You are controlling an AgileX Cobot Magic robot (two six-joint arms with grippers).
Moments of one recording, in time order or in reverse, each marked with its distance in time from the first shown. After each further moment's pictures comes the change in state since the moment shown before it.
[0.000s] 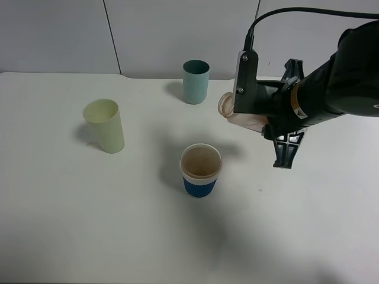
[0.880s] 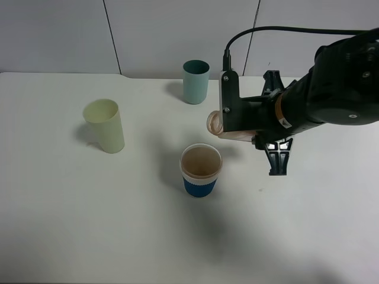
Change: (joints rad) left arm 0.000 0.000 0.000 0.000 0.000 0.000; right arm 0.017 0.066 0.000 -0.004 -0.048 -0.124
